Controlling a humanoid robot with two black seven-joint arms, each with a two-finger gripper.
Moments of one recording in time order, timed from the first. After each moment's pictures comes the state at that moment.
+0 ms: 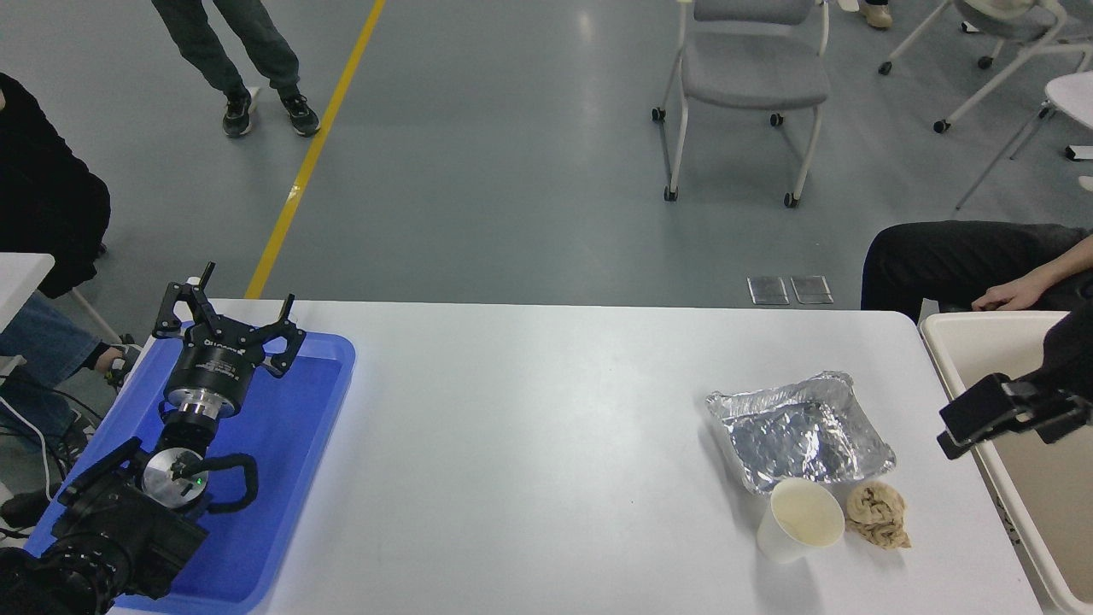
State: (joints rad) left arm -0.64 0.19 -0.89 -0.20 -0.21 -0.79 -0.32; right arm 2.35 -0.72 -1.49 1.66 -0.75 0.73 0.20
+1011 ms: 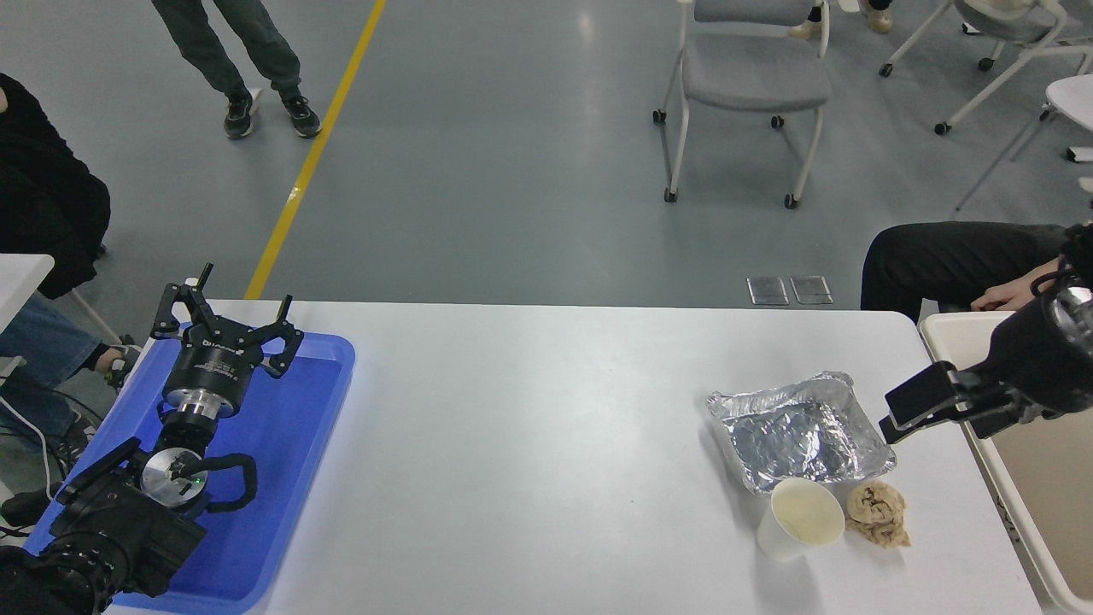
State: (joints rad) left arm -0.64 0.19 -0.89 -0.19 -0.21 -0.79 -0.32; right arm 2.05 -0.70 -1.26 1.56 -0.67 0.56 0.19
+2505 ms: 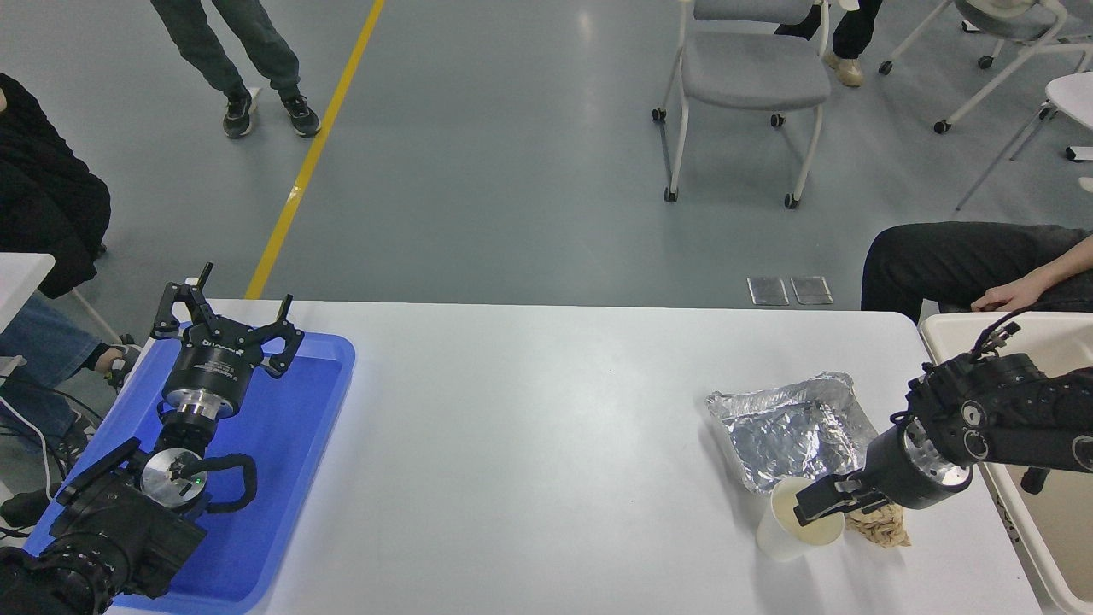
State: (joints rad) left arm -0.64 0.19 -0.89 -0.19 -0.21 -0.79 -0.33; right arm 1.33 -0.58 -0.83 1.19 -0.93 0.40 0.17
